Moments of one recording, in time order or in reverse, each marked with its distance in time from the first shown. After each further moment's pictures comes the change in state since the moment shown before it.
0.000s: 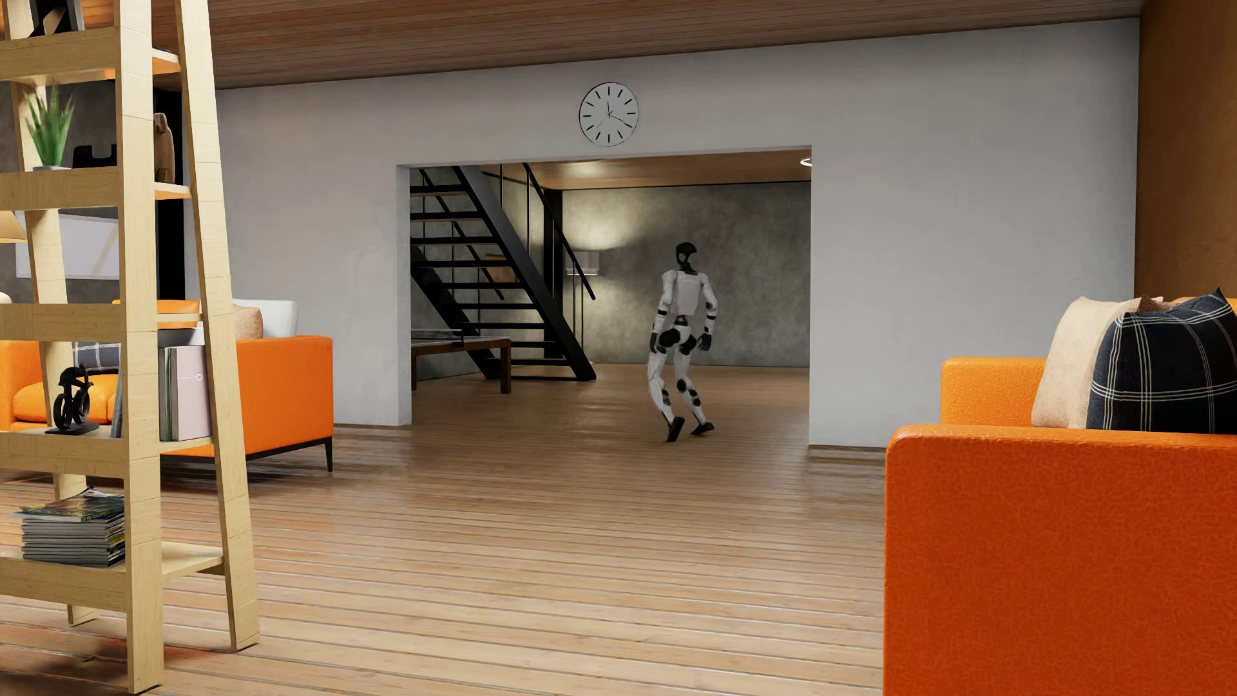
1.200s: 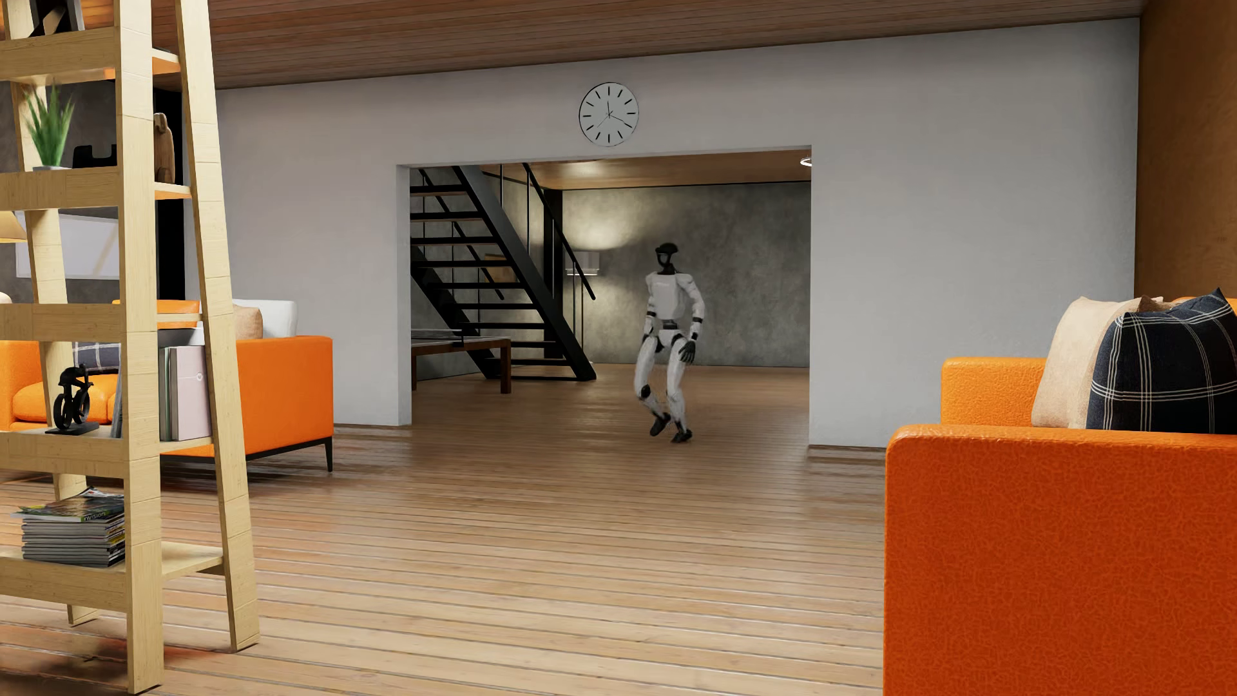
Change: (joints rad) body -0.089 -0.184 0.013 -0.304 0.065 -0.040 0.000 0.000 0.077 -0.145 0.422 -0.152 0.087 -0.714 0.000 -0.019 0.046 0.000 0.000 0.063 0.291 -0.112 0.081 0.000 0.000 0.000 0.000 0.000 0.000
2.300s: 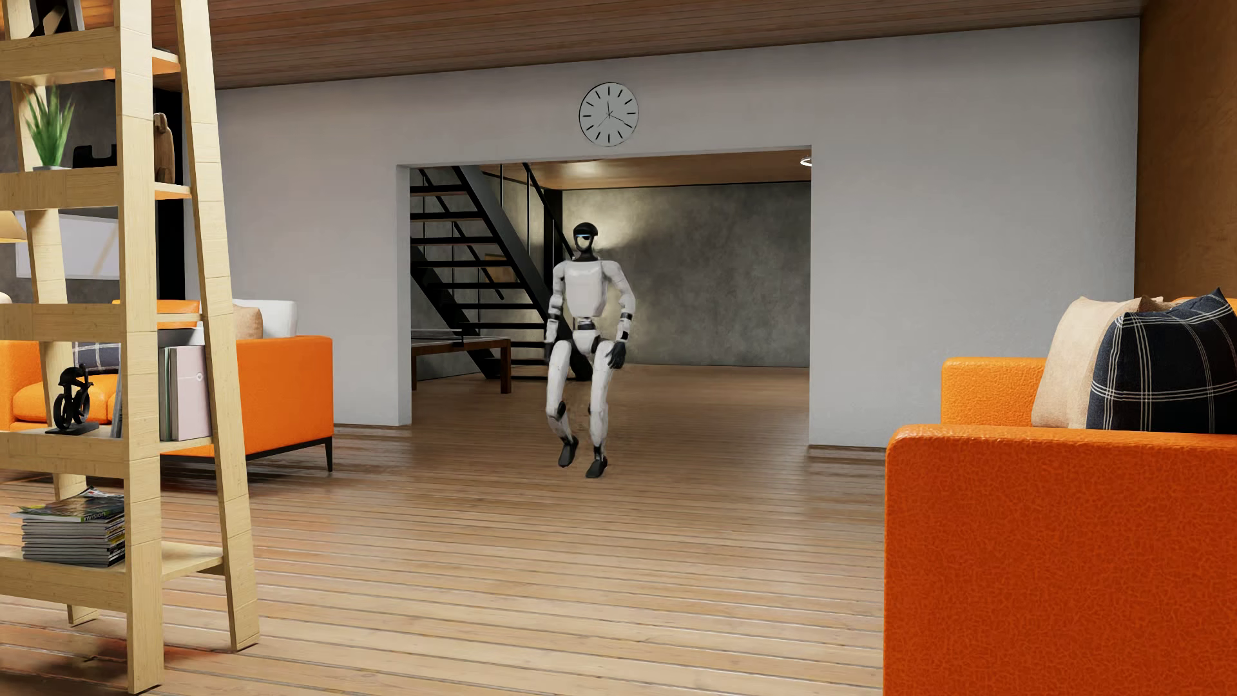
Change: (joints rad) body 0.172 0.075 0.012 -0.022 0.027 -0.004 0.000 0.000 0.011 -0.124 0.038 0.030 -0.073 0.073 0.053 0.005 0.026 0.000 0.000 -0.177 0.107 -0.007 0.102 0.000 0.000 0.000 0.000 0.000 0.000
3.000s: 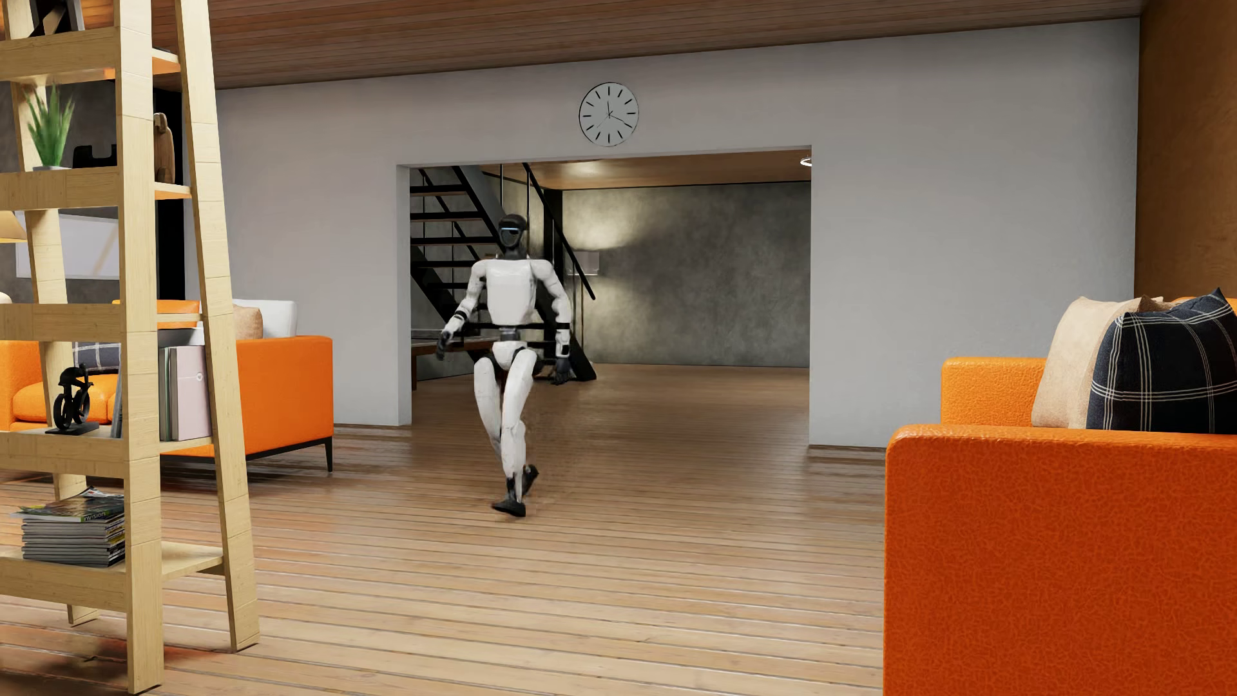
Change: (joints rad) body -0.458 0.591 0.331 0.193 0.057 0.000 0.000 0.000 -0.039 -0.008 -0.679 0.229 -0.196 -0.228 -0.064 -0.008 -0.035 0.000 0.000 -0.232 -0.285 0.243 -0.579 0.000 0.000 0.000 0.000 0.000 0.000
